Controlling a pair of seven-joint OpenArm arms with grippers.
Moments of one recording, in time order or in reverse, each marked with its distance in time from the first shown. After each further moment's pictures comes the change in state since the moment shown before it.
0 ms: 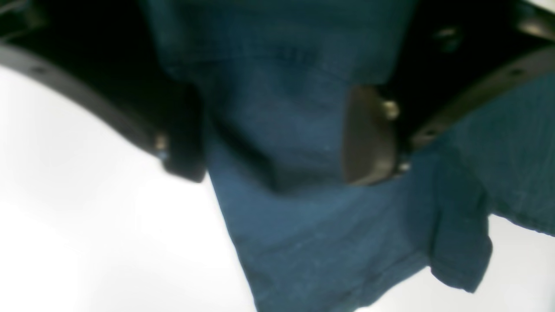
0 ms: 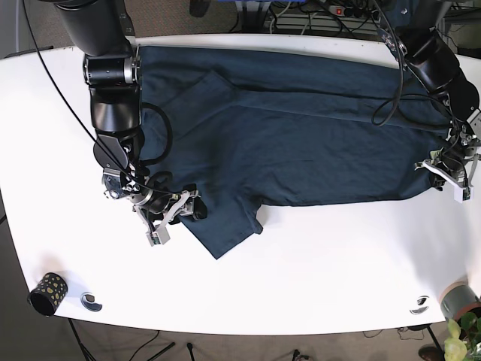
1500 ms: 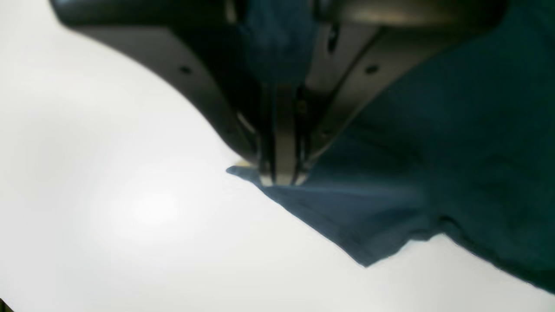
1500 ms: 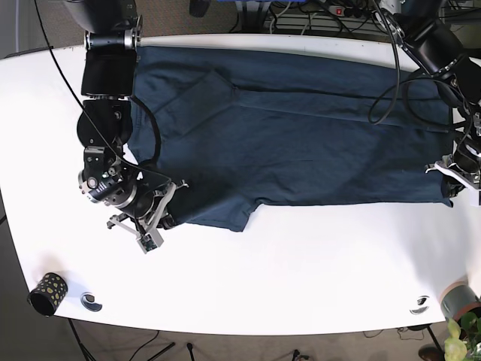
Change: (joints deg) left arm 5.9 0.0 0.0 19.1 -13.9 0.0 8.5; right arm -11.9 0.9 5.0 41.9 -5.7 0.7 -22.9
